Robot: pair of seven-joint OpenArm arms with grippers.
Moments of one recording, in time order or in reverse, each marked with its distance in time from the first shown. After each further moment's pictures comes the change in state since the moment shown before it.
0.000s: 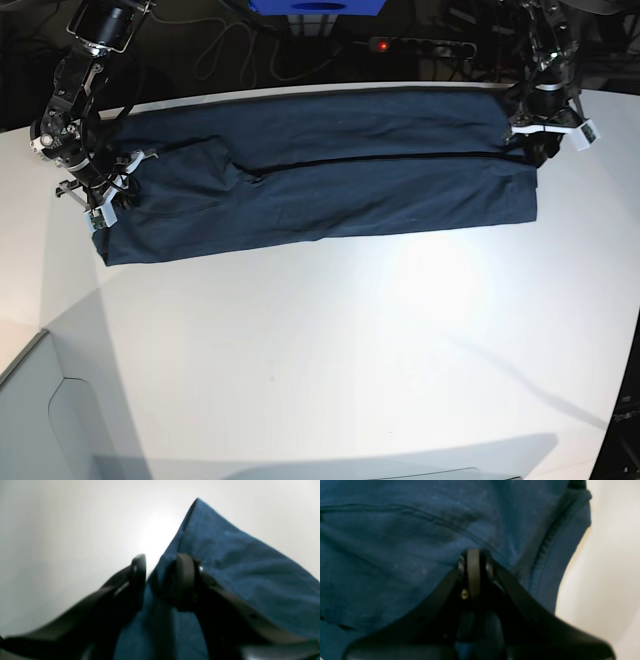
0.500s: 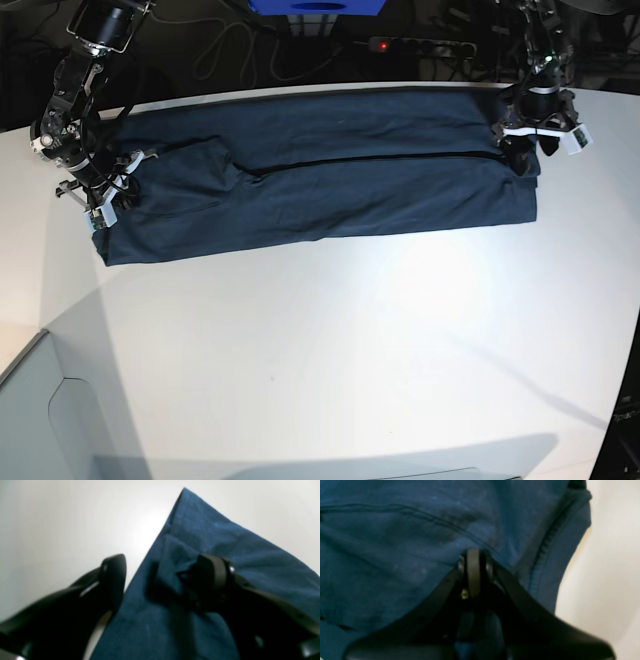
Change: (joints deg) left arm -0.4 -0.6 2.3 -0.6 0.4 0.0 0.2; right arm 0.1 0.0 0.0 0.0 0.0 0.0 0.0
